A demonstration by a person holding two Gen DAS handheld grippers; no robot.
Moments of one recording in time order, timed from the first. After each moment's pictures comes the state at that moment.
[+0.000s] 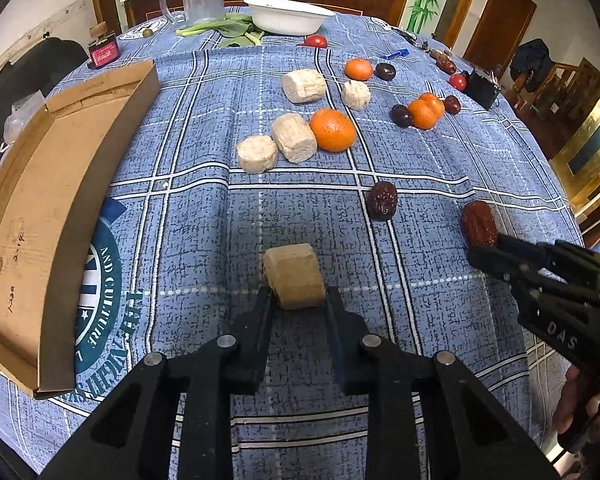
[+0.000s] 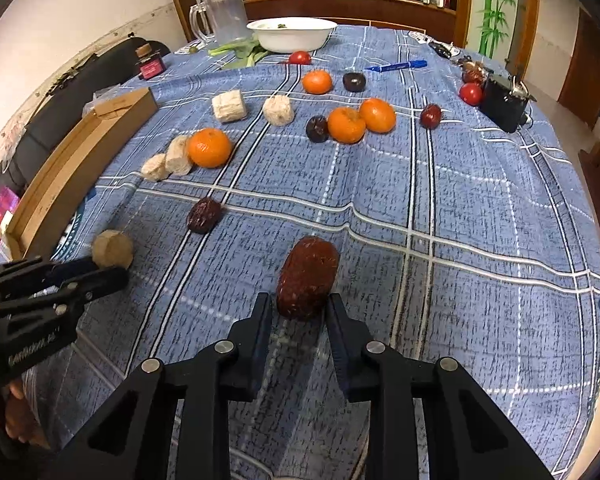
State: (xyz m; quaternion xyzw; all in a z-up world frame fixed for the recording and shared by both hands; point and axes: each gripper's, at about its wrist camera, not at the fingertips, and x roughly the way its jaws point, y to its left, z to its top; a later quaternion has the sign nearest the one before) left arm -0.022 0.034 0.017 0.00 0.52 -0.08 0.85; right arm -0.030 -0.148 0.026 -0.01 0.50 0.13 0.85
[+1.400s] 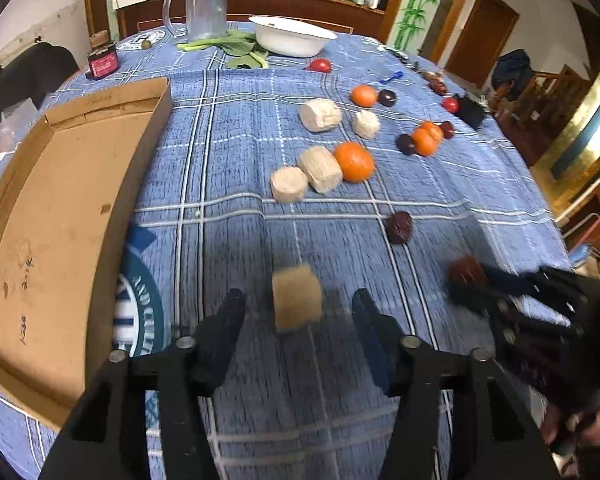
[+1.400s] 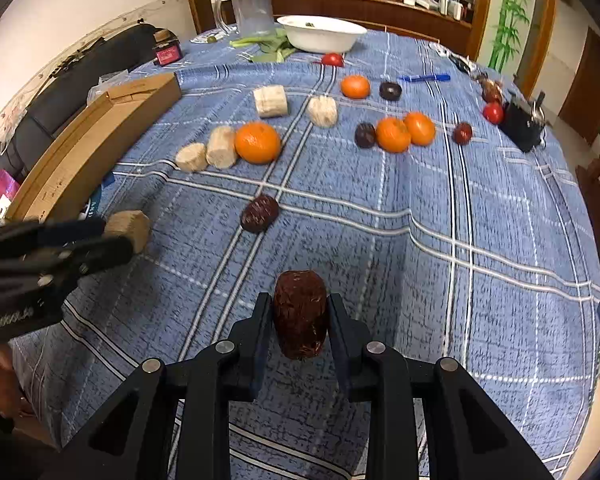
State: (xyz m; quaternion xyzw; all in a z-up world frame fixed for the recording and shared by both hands) left arm -0.008 0.067 0.030 -0.02 0.51 -0.12 0.85; right arm -0.040 -0.107 0.029 -0.04 0.51 0.13 0.85
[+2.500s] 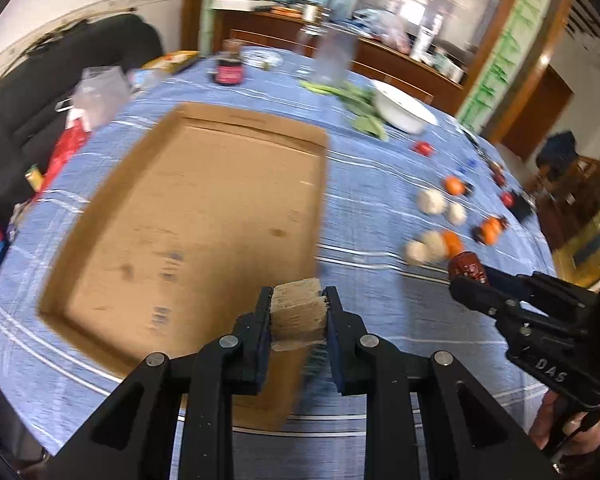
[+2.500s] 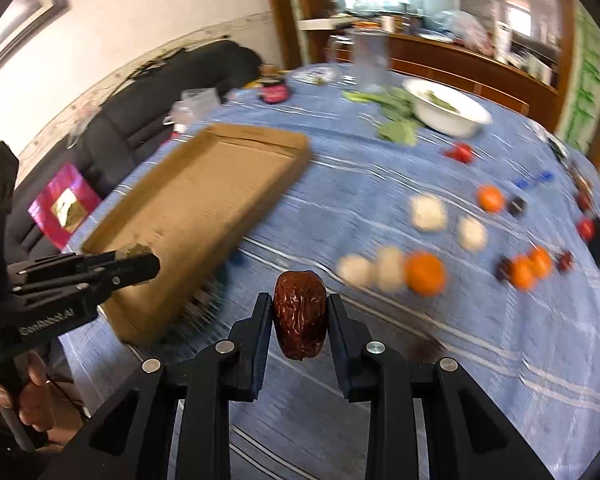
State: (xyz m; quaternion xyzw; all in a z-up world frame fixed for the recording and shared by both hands) left arm -0.030 0.210 0.081 -0.11 0.46 0.00 0.88; right arm -0.008 0.014 0.089 -0.05 0.45 0.27 0.85
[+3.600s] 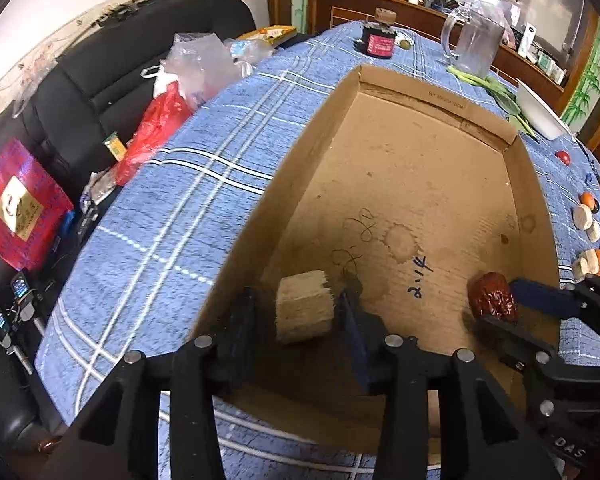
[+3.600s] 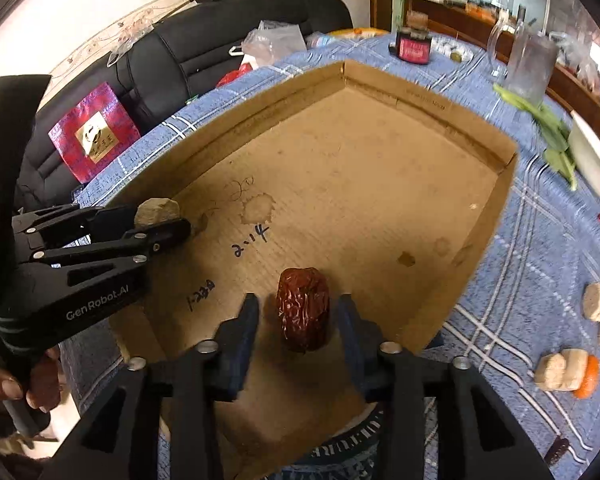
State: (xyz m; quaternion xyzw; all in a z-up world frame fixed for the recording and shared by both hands) left arm -0.019 0.330 0.031 -0.08 0.50 0.14 0.85; right arm 0.007 0.182 0.034 -0.14 0.49 0.35 0.79
